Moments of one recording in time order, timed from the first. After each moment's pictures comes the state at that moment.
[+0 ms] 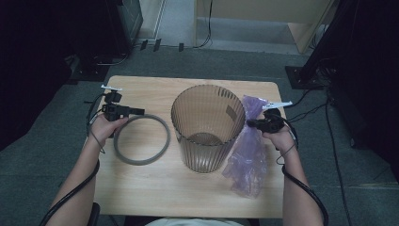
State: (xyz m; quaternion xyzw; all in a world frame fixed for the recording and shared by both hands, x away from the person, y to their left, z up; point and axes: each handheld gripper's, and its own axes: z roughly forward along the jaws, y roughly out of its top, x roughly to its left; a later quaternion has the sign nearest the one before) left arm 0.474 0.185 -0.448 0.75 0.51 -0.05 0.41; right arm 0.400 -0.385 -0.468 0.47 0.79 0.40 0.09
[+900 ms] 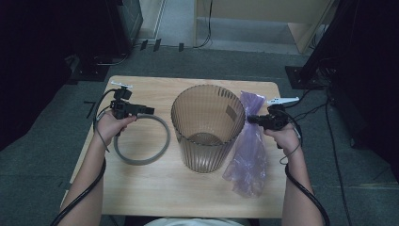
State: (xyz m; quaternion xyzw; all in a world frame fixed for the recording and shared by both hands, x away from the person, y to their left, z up) left arm 0.459 0.148 -0.417 0.78 0.46 -0.04 0.42; right arm 0.388 -0.382 -0.432 0.46 0.77 0.43 0.07
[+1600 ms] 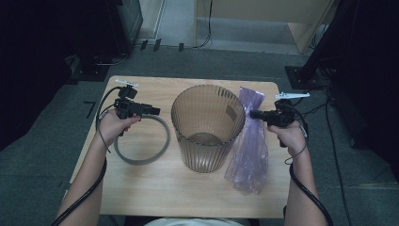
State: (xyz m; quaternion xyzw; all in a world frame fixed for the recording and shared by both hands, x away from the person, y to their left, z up) left arm 0.443 0.125 -0.392 0.80 0.43 -0.06 0.42; right arm 0.375 -0.386 -0.396 0.47 0.74 0.48 0.05
